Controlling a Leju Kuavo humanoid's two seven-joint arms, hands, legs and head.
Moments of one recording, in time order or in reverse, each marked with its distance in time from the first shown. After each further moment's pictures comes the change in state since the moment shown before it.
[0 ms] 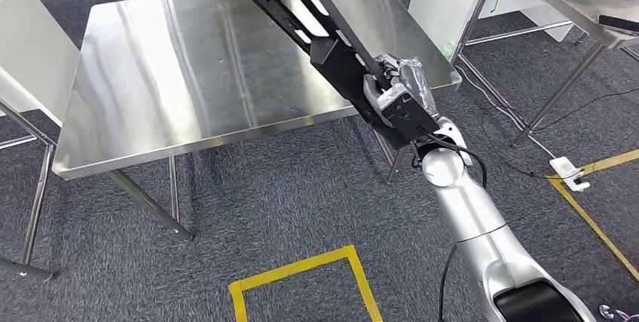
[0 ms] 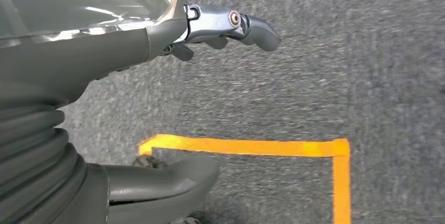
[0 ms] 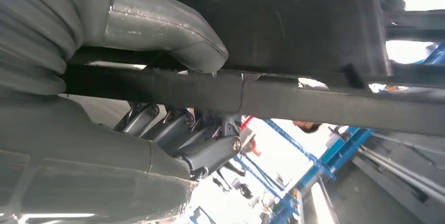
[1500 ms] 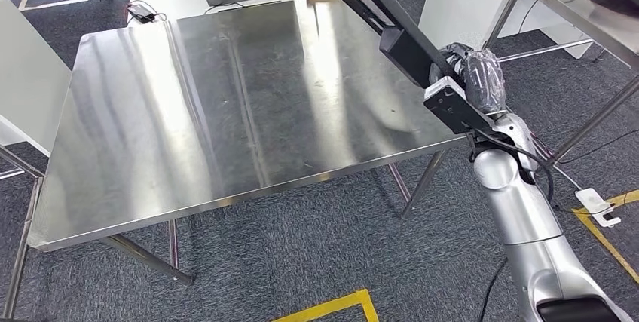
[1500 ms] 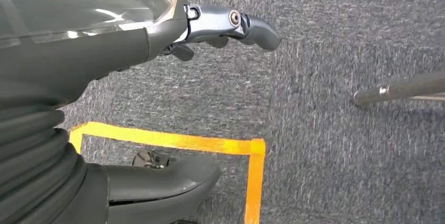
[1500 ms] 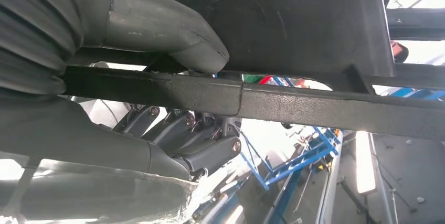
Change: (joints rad) left arm 0.021 0.021 0.016 0.000 0.089 -0.010 -0.054; right arm 0.099 -0.172 -0.167 -0.117 0.216 -0.054 0.135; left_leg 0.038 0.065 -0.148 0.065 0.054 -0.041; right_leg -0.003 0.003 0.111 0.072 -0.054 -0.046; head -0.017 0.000
